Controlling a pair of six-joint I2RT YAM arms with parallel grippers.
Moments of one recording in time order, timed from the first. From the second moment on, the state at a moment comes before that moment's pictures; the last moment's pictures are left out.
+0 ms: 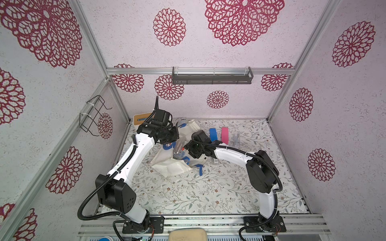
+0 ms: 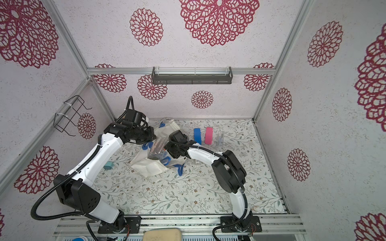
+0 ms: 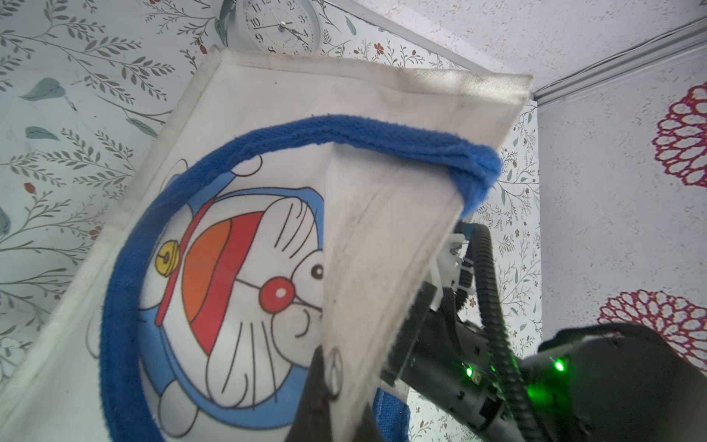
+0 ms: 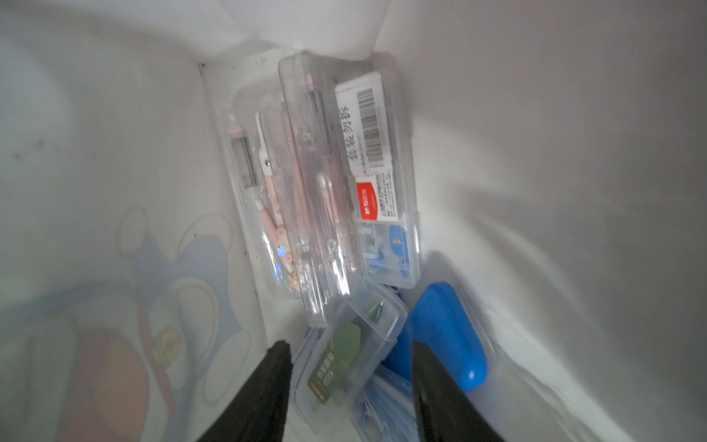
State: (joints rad) left arm -0.33 1.59 1.60 -0.93 0.21 -0.54; right arm 0.79 2.03 1.55 -0.24 -0.12 1.44
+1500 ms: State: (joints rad) left arm -0.36 1.64 1.71 -1.00 0.06 -0.48; right arm 0.74 2.04 1.42 0.21 -0.31 1.55
